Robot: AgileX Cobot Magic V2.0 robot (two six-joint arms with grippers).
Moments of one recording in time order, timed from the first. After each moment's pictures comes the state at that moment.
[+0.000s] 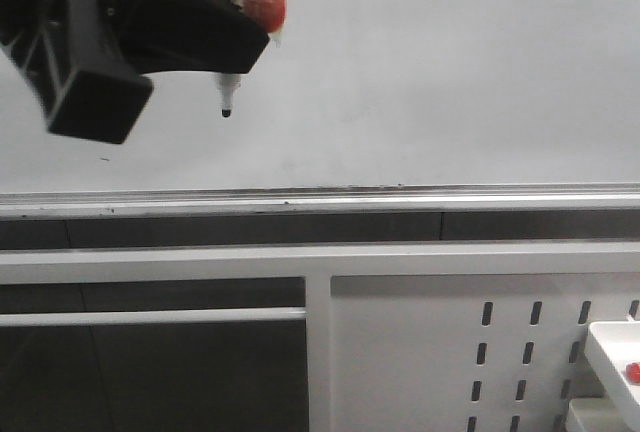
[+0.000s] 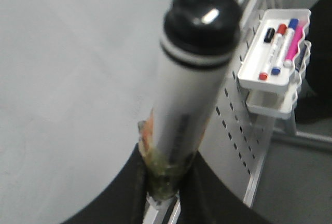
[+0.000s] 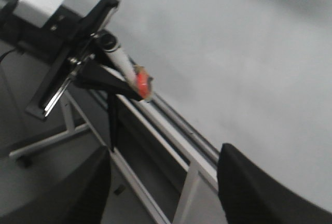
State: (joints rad) left arm -0.87 1.14 -0.65 0.22 0.01 0.26; right arm 0.69 0.61 -0.69 0.36 0.48 -0.53
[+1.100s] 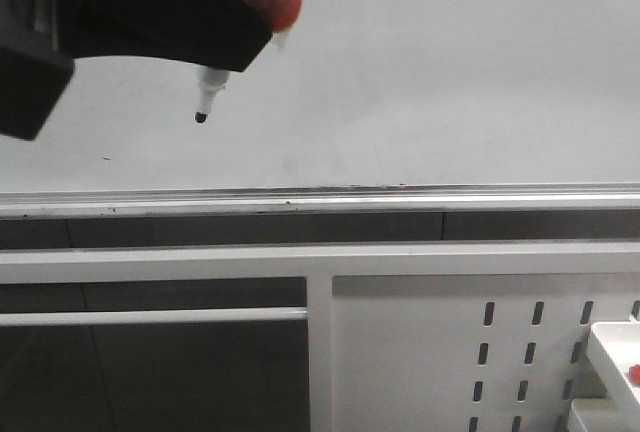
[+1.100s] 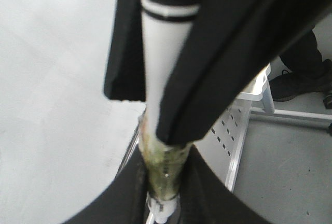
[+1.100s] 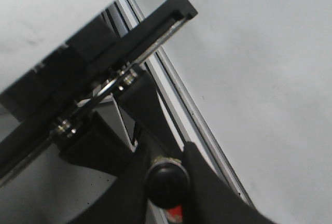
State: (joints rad) left arm -0.97 1.09 -0.70 0.25 0.18 0.24; right arm 0.90 1.09 -0.89 0.32 0.30 -0.60
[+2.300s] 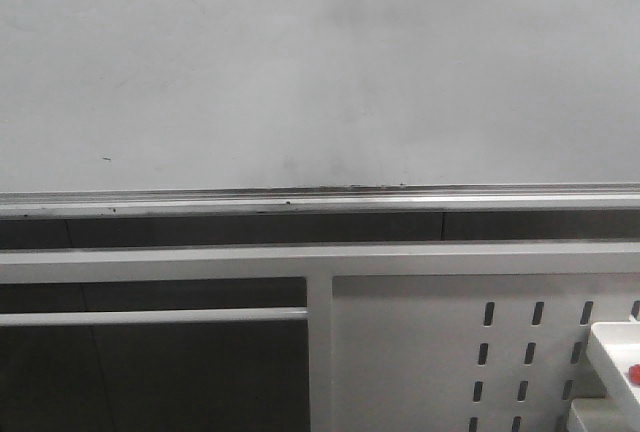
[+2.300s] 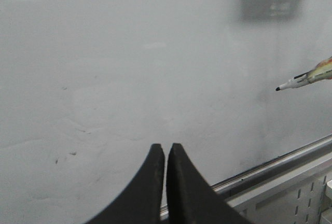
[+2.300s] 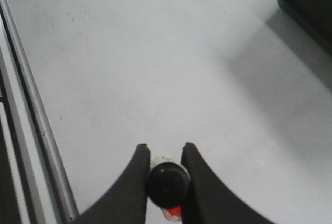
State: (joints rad) left arm -0.46 0.12 -0.35 -0.03 0.29 0.08; right arm 0.71 0.94 -0.51 -0.05 -0.37 -0.71
